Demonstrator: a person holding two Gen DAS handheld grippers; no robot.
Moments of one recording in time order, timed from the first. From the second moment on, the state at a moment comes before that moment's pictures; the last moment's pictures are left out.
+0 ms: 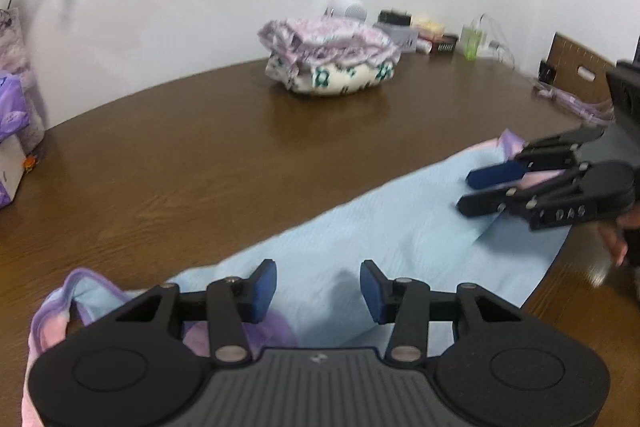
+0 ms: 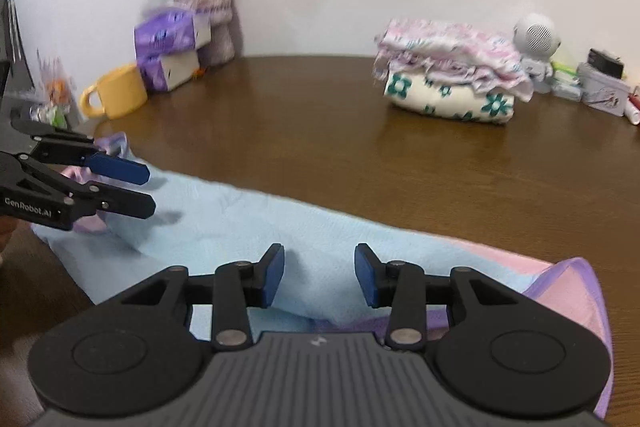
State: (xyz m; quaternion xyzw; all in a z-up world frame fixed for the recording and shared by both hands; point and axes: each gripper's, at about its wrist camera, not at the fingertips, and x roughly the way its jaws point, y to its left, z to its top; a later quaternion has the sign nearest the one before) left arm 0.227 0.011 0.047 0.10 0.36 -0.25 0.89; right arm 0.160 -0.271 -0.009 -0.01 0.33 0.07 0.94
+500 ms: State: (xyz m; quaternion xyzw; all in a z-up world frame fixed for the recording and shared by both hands) left arm 0.204 0.069 0.089 0.06 0.32 -0.25 0.91; right arm 0.160 -0.270 -0.009 -0.01 0.33 0.07 0.94
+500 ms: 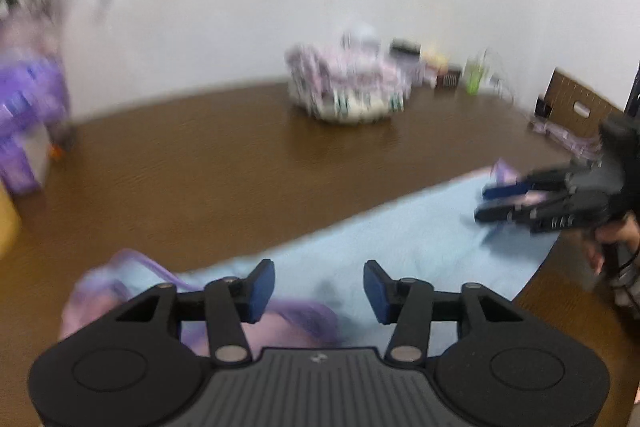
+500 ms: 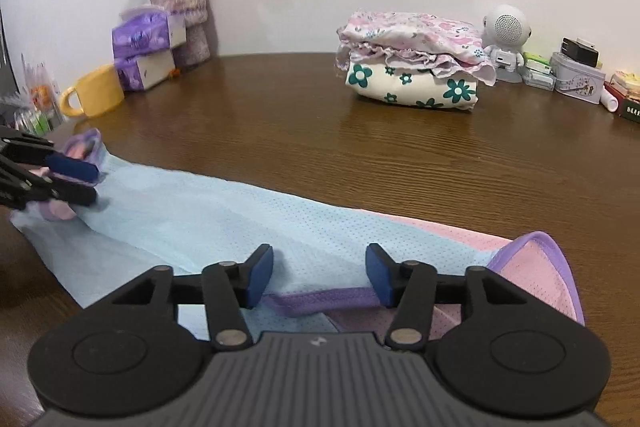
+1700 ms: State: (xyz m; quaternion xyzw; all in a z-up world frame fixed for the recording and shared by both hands) left arm 0.262 0.152 0.066 0.42 0.33 -0.36 0.77; right arm 0.159 -0.267 -0.009 -0.01 0.33 0.08 0.94
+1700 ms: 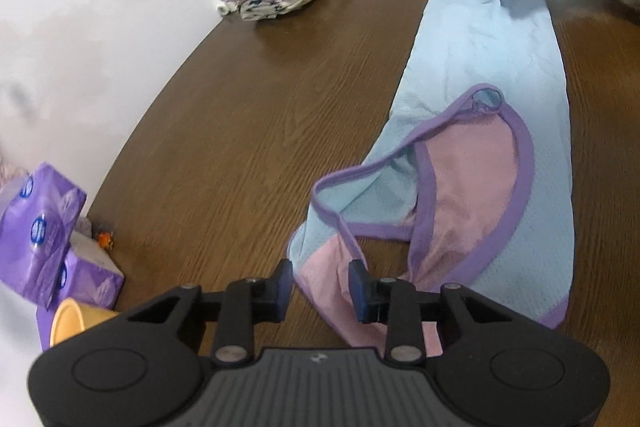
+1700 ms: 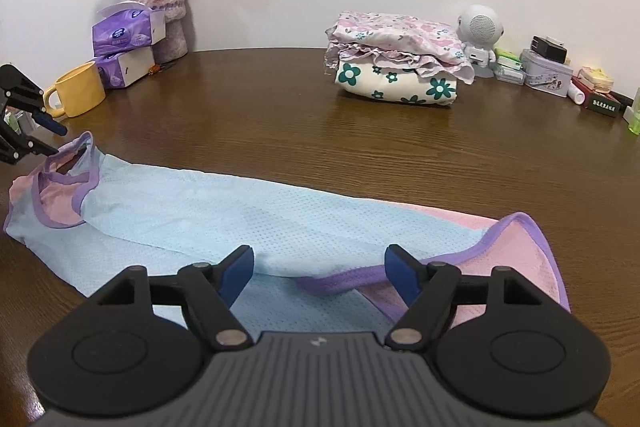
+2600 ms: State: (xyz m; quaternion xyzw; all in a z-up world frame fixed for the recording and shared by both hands) left arm 0.278 0.145 0.073 0.39 0.31 -0.38 0.77; right arm 0.158 -0.264 -0.009 -0.01 0.33 0.08 0.94
